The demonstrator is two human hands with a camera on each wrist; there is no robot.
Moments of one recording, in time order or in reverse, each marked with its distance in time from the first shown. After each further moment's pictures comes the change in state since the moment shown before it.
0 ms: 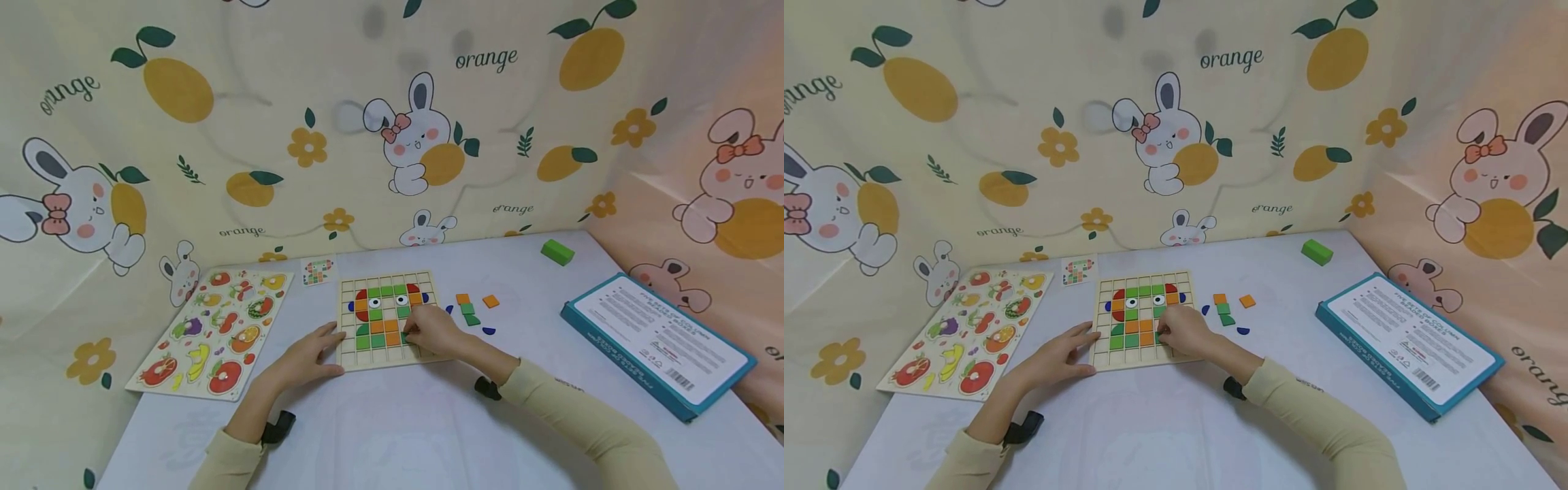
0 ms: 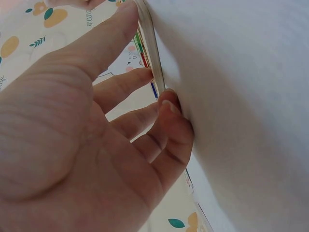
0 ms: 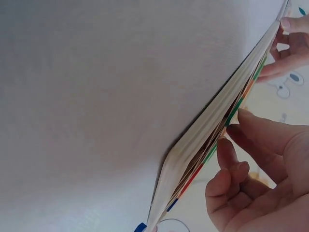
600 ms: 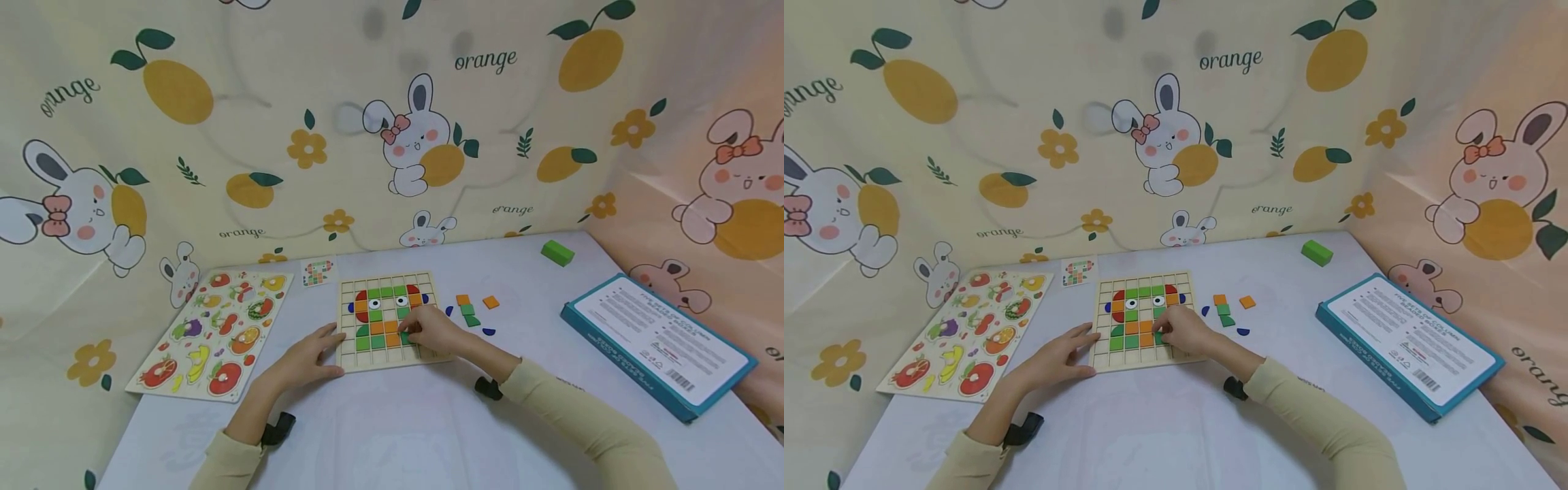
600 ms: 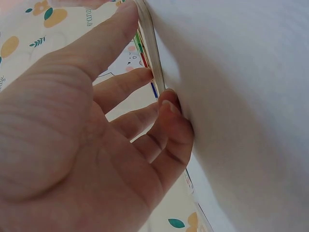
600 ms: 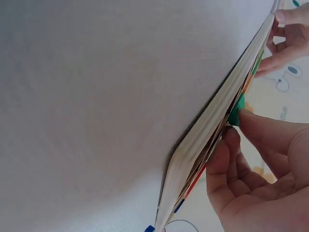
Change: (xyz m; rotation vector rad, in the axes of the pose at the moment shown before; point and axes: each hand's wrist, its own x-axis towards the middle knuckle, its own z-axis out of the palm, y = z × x) left_hand 0.000 0.001 0.000 -0.013 0.003 -0.008; right_hand 0.000 0.006 -0.004 0.293 -0.072 0.041
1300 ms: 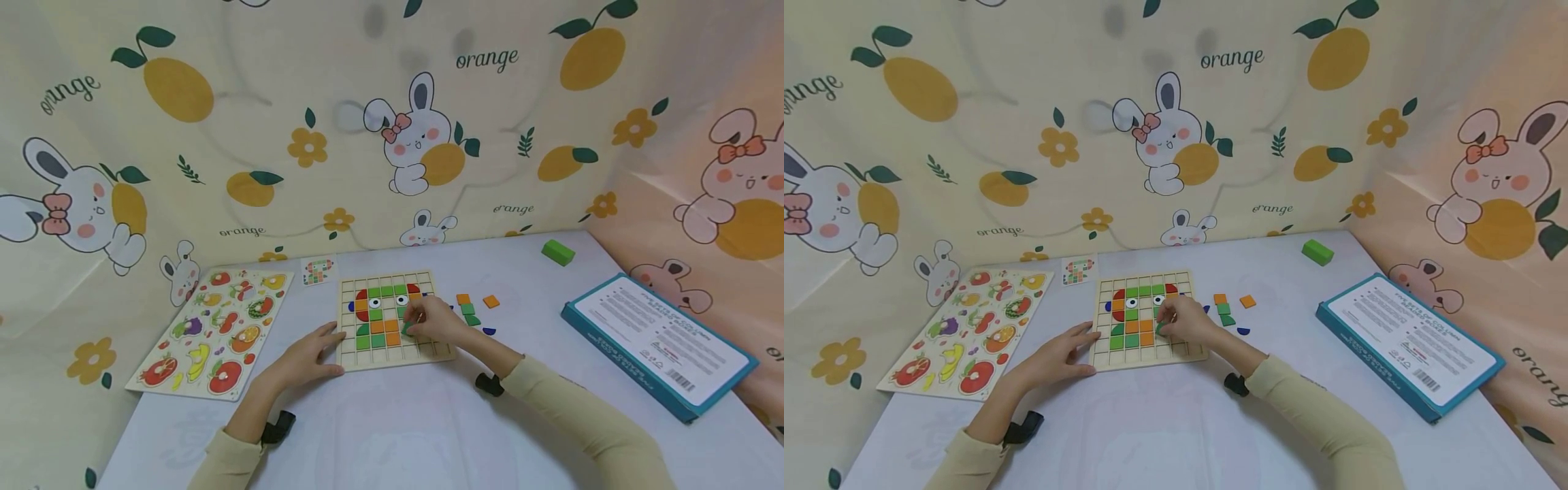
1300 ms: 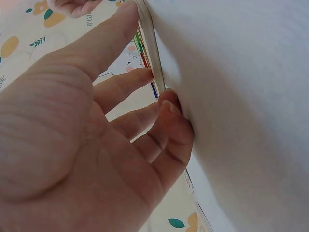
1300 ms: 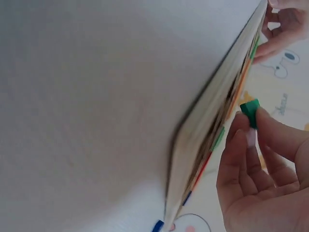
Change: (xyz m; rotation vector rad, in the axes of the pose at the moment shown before) left_hand -0.002 0.003 -0.003 0.001 -0.011 0.010; right_hand 0.002 0.000 -0.011 0.090 0.061 0.022
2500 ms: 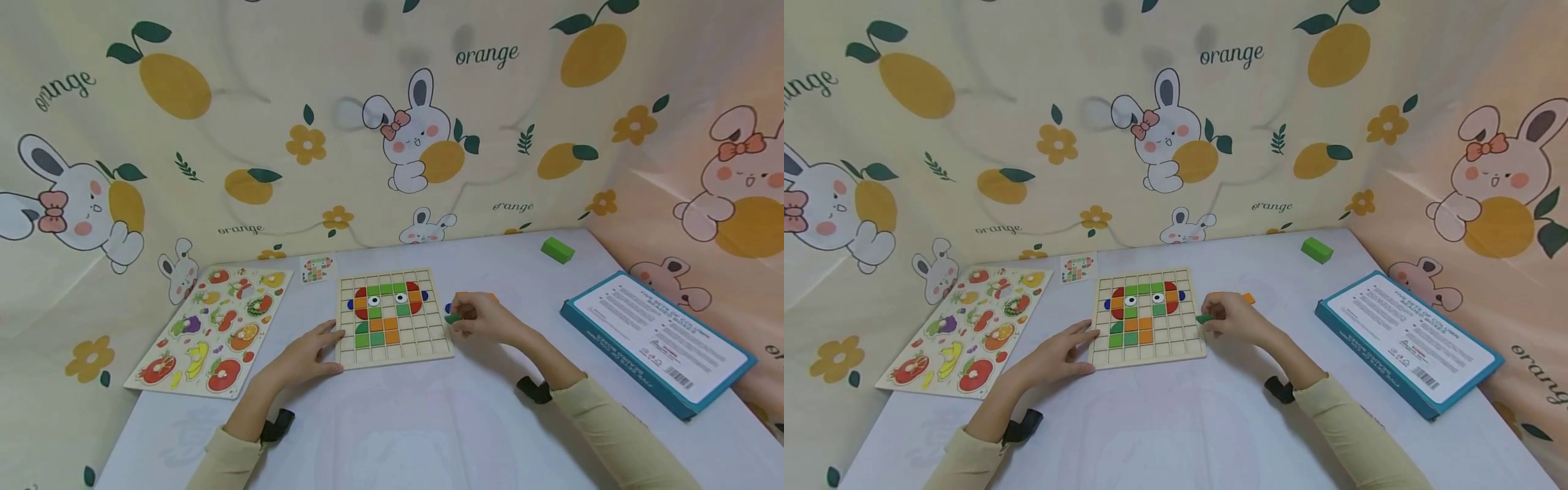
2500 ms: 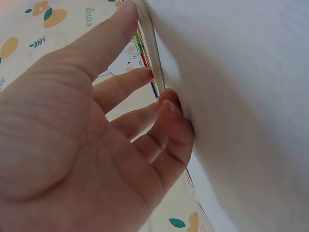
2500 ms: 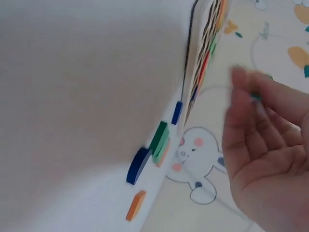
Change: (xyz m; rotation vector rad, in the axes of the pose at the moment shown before) left_hand 0.000 0.000 0.001 0.009 0.004 0.009; right_hand -0.054 0.035 -0.062 0.050 -0.004 -0.088
